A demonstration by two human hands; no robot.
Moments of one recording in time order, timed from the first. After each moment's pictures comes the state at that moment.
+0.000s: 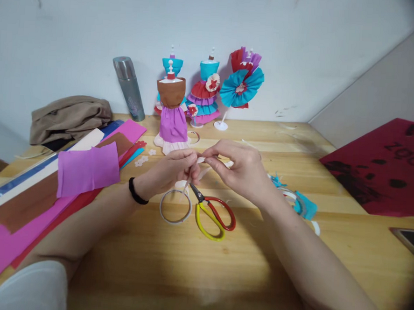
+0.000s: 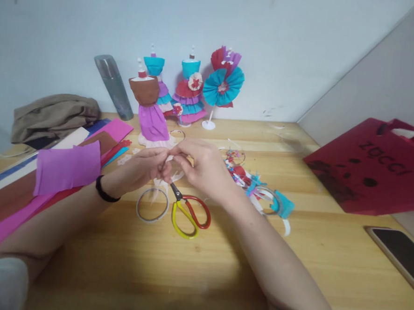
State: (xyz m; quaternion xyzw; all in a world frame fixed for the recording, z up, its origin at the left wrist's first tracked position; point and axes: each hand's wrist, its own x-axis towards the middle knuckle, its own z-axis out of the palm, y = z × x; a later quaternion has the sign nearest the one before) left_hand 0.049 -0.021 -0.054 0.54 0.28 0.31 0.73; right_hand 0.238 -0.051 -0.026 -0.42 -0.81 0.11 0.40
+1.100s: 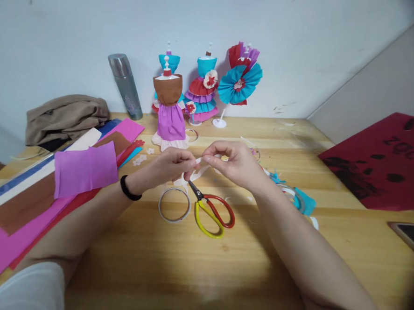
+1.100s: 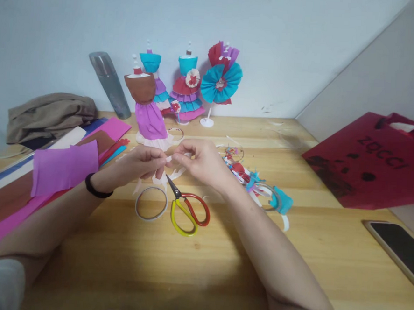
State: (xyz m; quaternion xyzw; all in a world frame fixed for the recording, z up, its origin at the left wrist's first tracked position) left_hand 0.041 -0.019 -0.028 0.75 0.35 0.22 0.51; right_hand 0.242 -0.035 -0.035 -0.47 -0.75 0.27 0.37
